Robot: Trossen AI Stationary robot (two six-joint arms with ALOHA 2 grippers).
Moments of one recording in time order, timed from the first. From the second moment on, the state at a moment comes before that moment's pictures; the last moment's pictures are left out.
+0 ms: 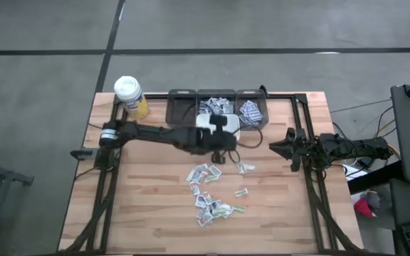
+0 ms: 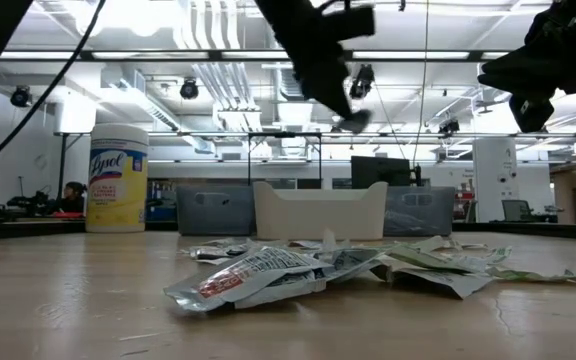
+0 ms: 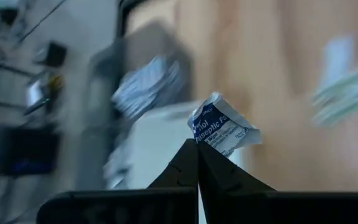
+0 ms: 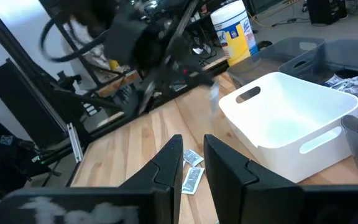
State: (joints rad) left arm -0.03 1.96 1.74 -0.59 -0.54 0.36; right arm 0.14 0.05 0.18 -0.20 0.25 0.51
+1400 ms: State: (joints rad) left arm 0.55 2.02 1.84 -0.85 -0.06 1.21; right arm 0.14 0.05 0.18 -0.21 0.25 0.51
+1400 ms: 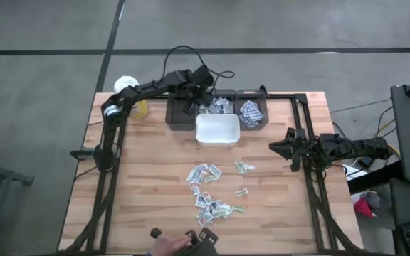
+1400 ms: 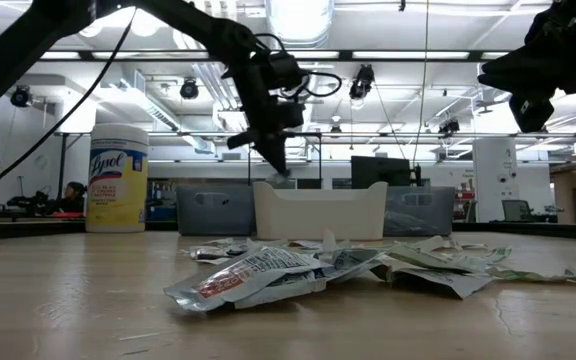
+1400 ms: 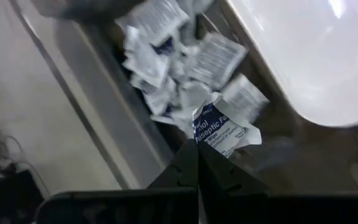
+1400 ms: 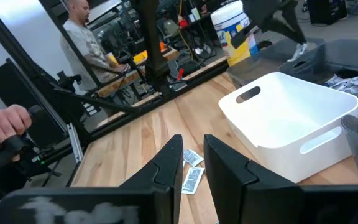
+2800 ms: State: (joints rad) left arm 0.62 2.32 2.15 -0.95 0.11 1.20; right arm 0.14 0.05 0.18 -0.20 0.25 0.51
